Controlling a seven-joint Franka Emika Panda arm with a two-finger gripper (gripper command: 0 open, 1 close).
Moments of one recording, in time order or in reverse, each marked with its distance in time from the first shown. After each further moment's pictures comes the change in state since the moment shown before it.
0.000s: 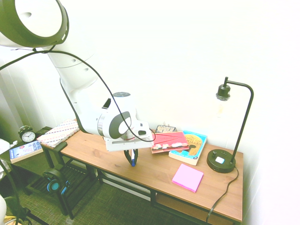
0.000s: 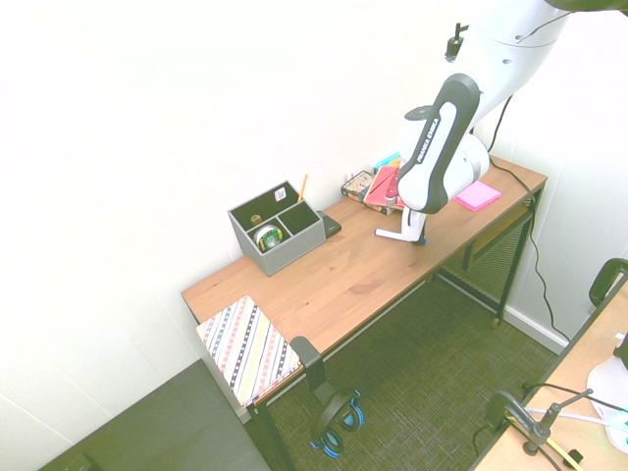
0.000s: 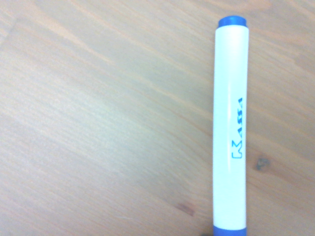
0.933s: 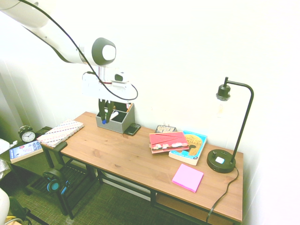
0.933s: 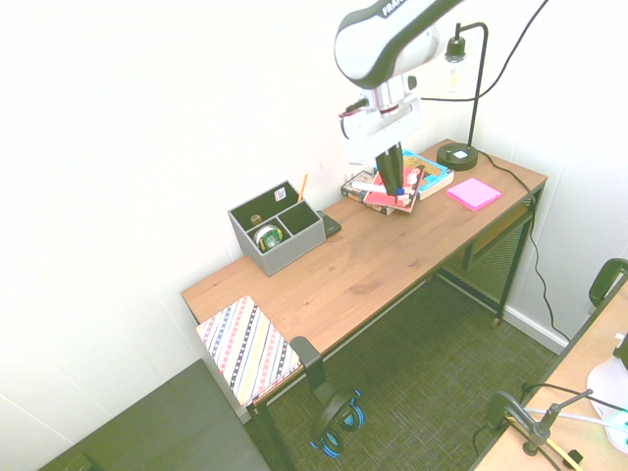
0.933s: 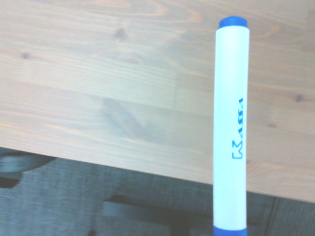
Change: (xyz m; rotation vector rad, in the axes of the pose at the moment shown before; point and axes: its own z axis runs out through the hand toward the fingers) arm 0.010 -0.106 -0.240 -0.051 -0.352 0.365
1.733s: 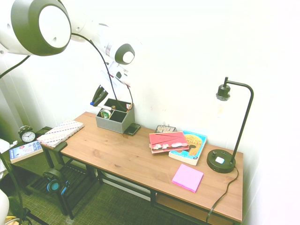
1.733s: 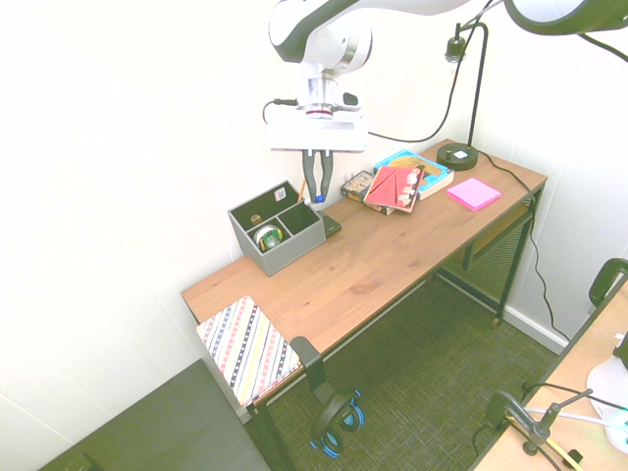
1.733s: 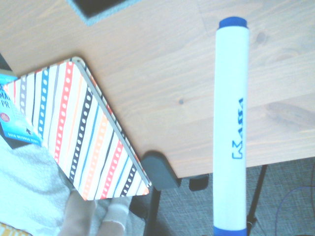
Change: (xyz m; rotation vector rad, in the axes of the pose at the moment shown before) arm 0.081 -0.098 0.028 0.096 -0.468 0.447
